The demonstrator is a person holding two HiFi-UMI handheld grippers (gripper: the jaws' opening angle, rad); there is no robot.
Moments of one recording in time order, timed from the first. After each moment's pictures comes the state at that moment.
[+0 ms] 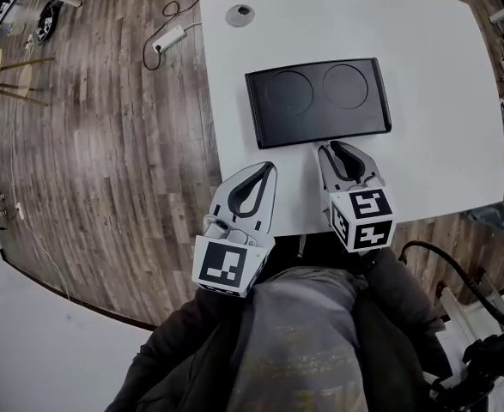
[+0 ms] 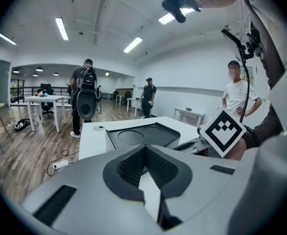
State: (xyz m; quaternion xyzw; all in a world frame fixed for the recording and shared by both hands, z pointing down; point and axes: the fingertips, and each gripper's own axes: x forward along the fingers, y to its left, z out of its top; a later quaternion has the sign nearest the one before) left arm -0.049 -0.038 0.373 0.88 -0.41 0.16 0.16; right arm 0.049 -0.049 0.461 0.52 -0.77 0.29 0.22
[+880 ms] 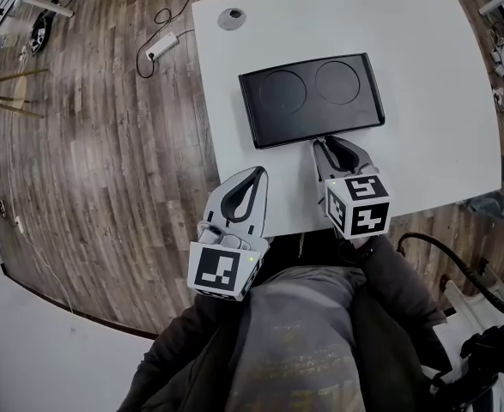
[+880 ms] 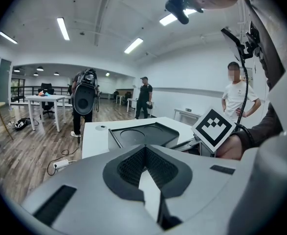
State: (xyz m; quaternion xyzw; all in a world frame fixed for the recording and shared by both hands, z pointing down) left arm -0.067 -0.030 0.372 0.88 -0.41 0.16 0.16; right arm 0.044 -0.054 0.467 0.53 -0.75 0.33 0.21
